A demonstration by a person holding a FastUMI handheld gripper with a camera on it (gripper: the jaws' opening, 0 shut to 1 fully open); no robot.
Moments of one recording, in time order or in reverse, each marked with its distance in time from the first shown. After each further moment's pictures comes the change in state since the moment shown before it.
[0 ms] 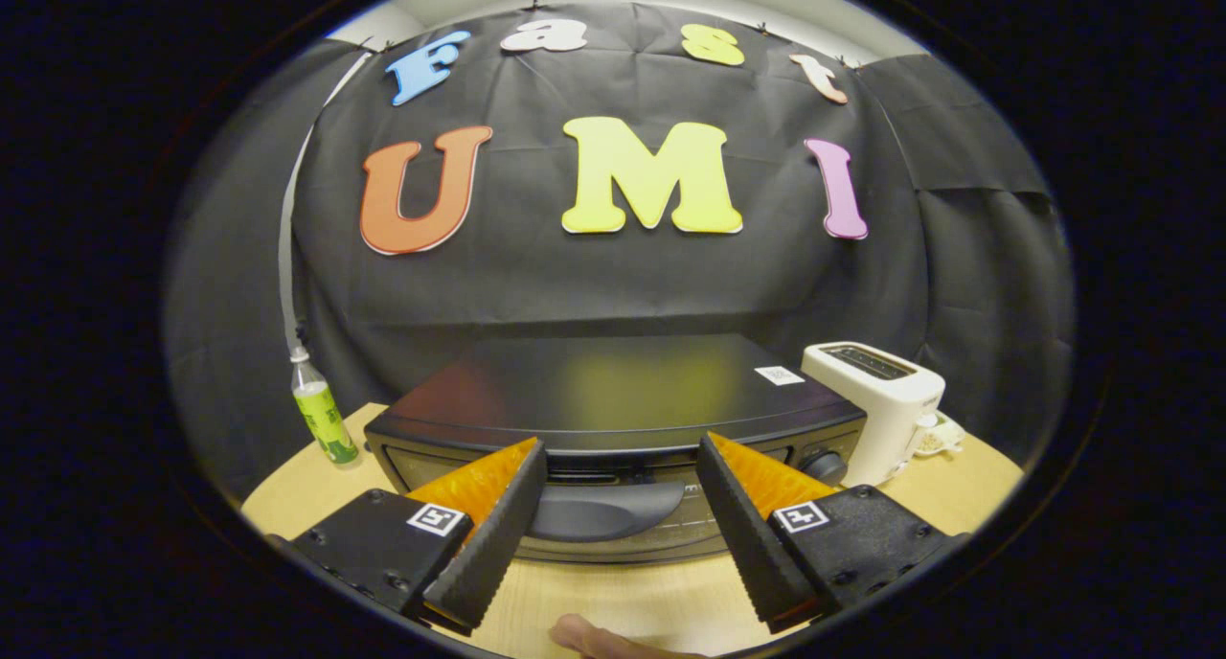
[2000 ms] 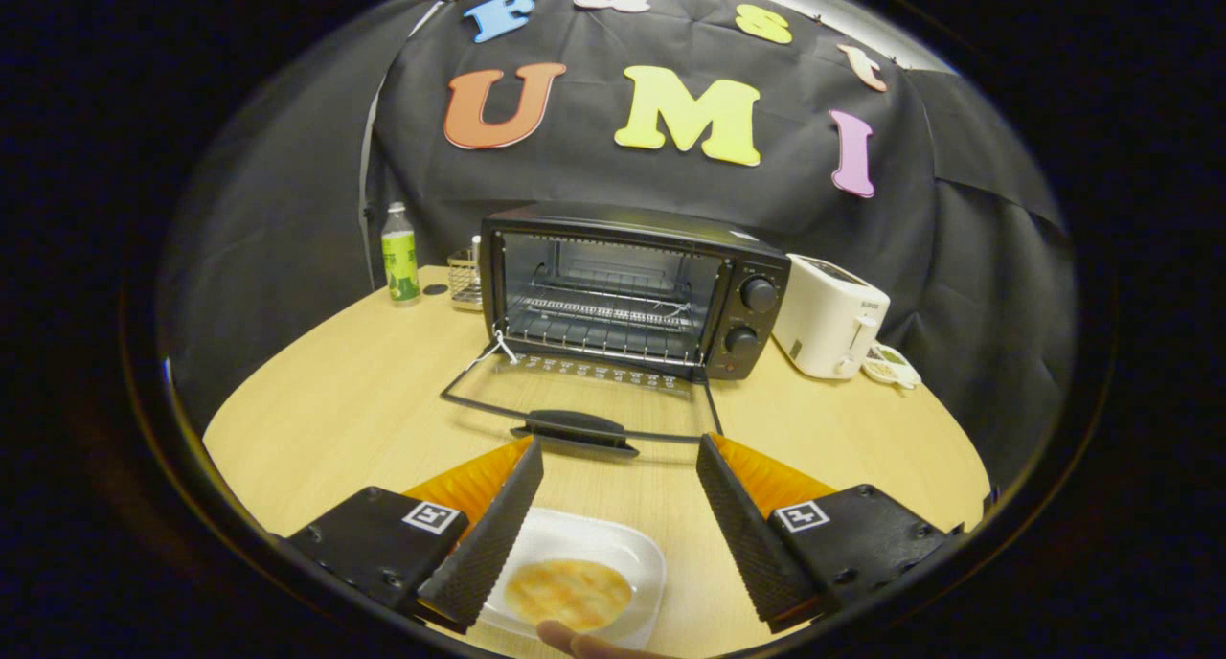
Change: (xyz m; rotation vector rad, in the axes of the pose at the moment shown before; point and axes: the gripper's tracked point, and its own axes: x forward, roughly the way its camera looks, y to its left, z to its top) arm -0.203 -0.025 -0.126 -0.199 0.248 0.053
